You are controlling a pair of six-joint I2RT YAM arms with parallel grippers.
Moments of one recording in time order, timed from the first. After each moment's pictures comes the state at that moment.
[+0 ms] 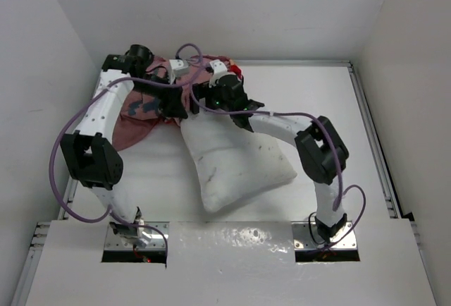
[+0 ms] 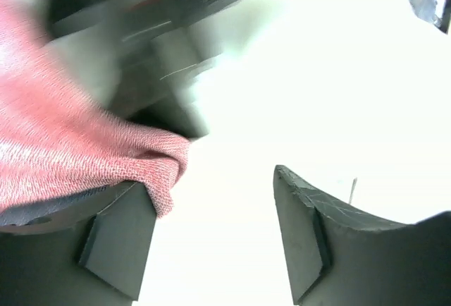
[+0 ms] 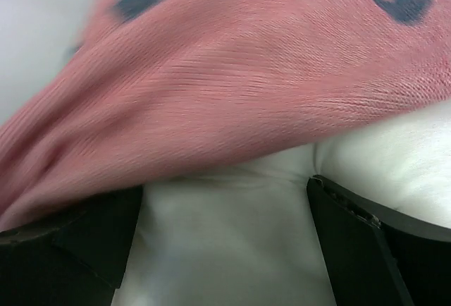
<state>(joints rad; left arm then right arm) -0.11 1.74 1.76 -1.29 0.91 0.87 0.69 2.03 1.44 0.30 -0.06 0.31</state>
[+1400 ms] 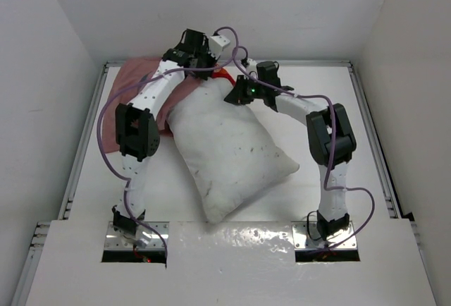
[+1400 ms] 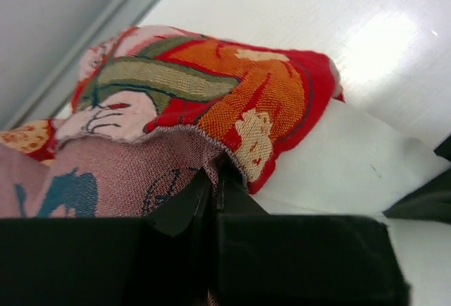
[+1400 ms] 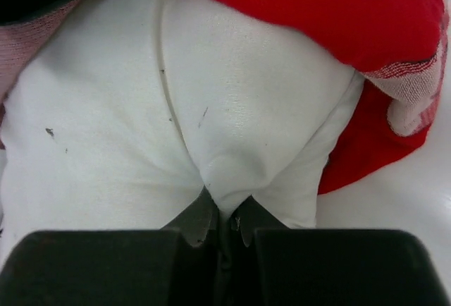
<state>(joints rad) -0.35 2.23 2.20 -0.69 0.17 0.37 0.38 2.10 1.48 0.08 -0.59 0.40</state>
